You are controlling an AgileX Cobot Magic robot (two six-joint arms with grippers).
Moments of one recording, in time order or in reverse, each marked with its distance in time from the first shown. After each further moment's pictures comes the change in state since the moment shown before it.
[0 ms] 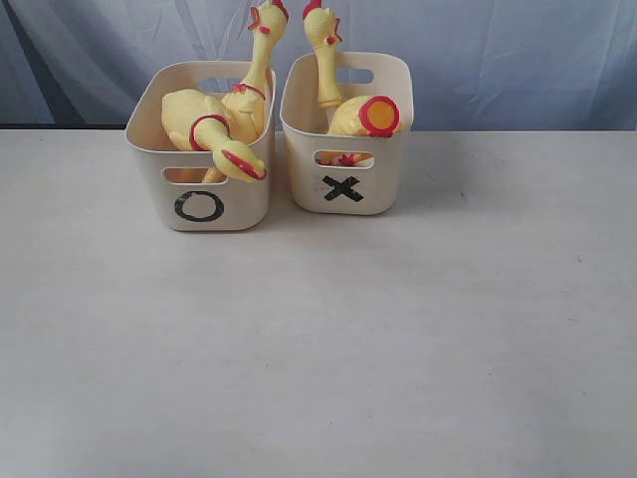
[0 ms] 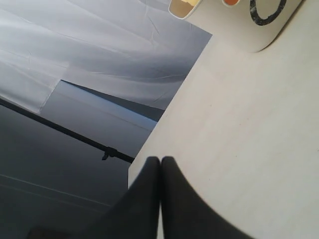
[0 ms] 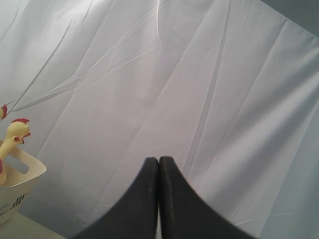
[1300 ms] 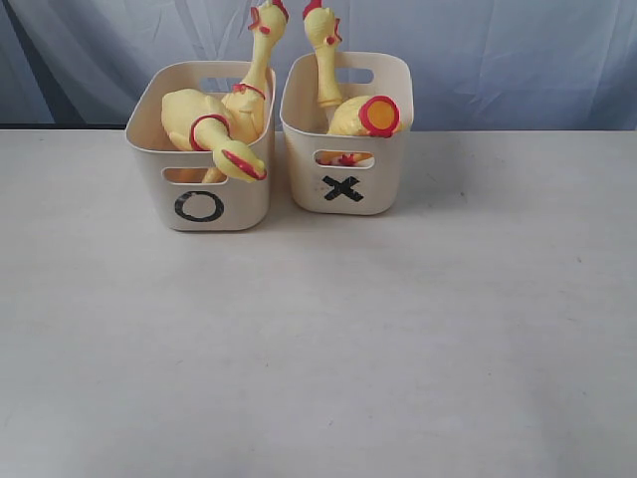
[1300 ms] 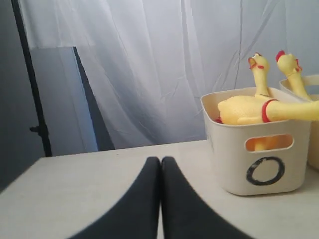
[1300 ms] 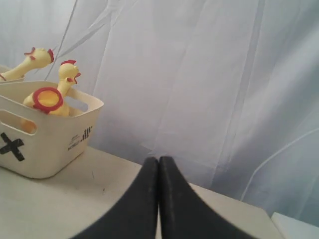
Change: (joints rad) left arm 0.000 0.000 0.000 -0.323 -0.213 -0.592; right arm 0.000 0.000 0.211 0.244 0.037 0.000
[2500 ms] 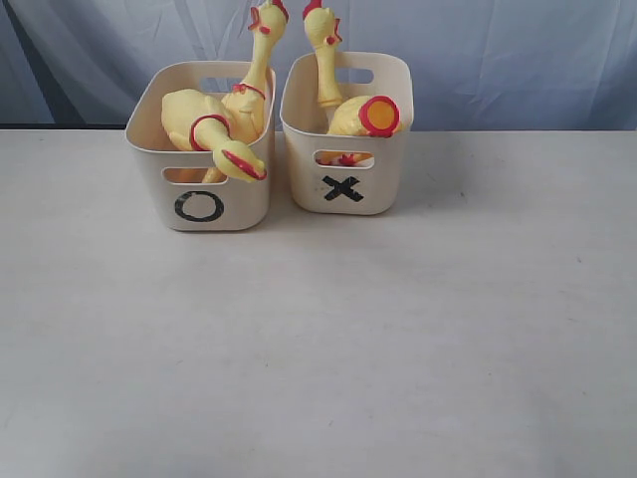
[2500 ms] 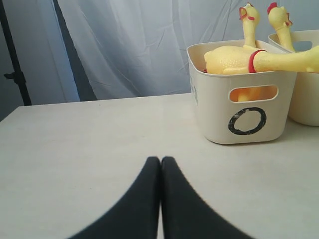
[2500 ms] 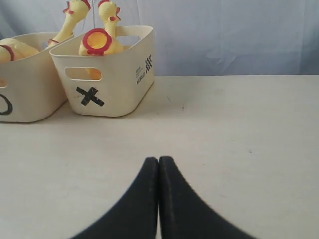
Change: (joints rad) left arm 0.000 0.000 0.000 0.143 0.181 -0.197; right arm 0.000 0.000 0.000 0.068 0.323 0.341
